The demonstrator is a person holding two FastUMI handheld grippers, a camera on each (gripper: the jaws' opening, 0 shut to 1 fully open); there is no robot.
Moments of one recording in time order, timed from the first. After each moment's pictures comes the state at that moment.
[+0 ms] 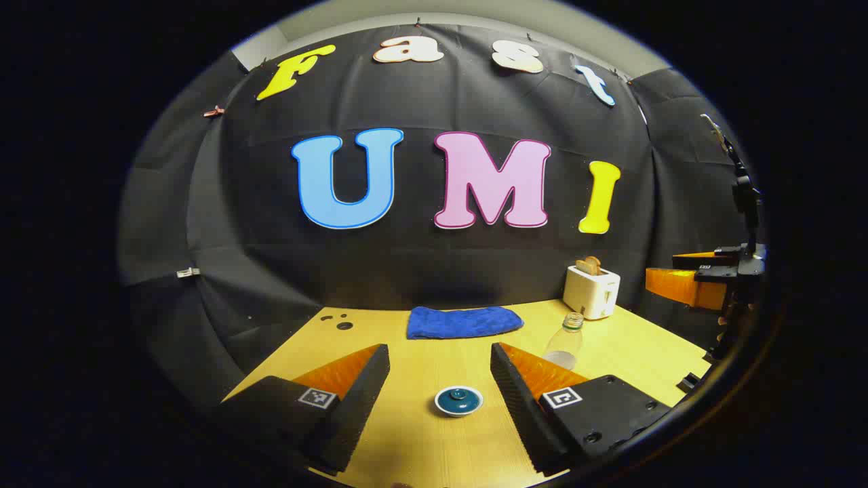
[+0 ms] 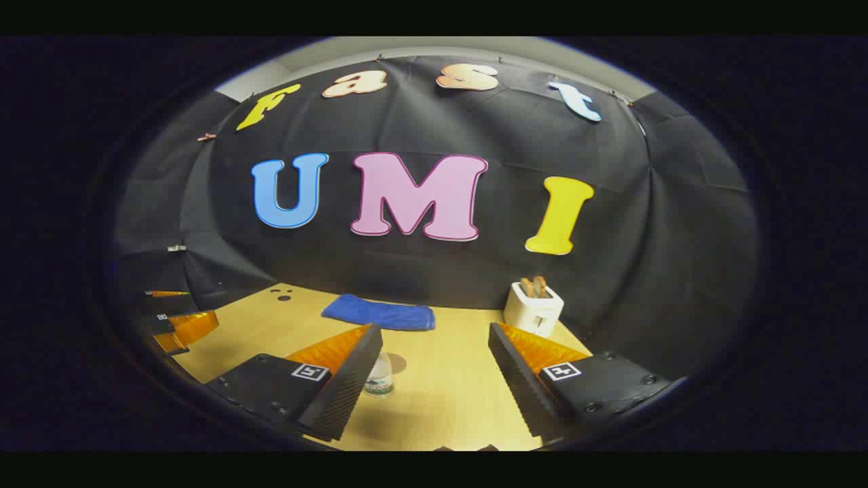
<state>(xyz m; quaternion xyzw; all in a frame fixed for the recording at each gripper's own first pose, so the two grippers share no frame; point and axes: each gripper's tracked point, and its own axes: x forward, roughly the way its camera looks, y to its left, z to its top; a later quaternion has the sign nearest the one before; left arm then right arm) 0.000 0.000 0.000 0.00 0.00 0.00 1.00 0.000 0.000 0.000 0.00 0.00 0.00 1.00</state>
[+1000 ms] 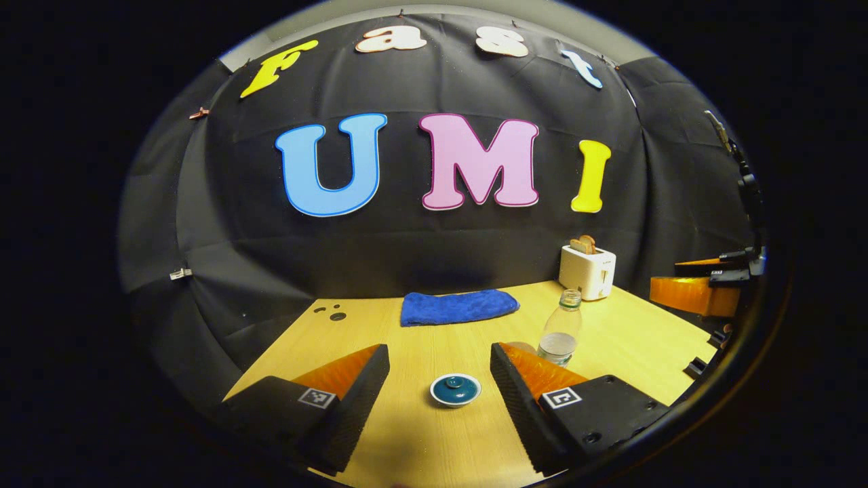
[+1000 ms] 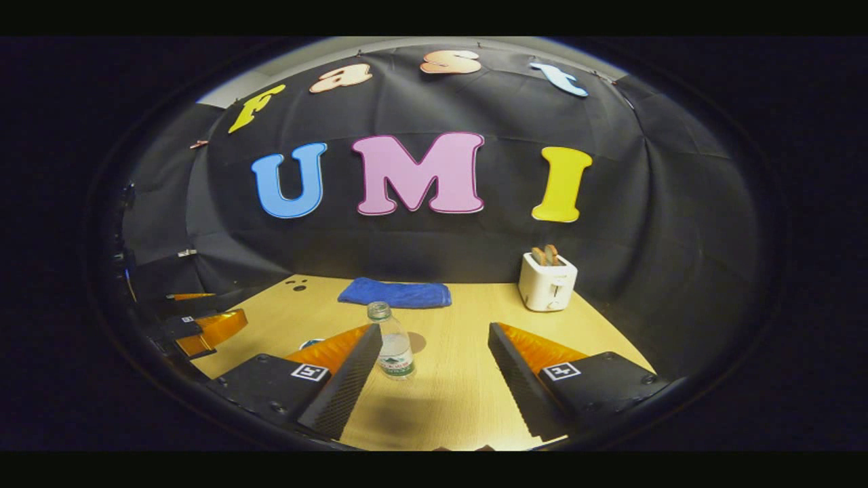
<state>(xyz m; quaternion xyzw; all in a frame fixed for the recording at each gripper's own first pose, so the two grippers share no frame) 0.020 -0.013 -0.035 0.03 0.05 0.00 1.00 0.003 0.014 -0.056 0.05 0.05 0.05 1.00</state>
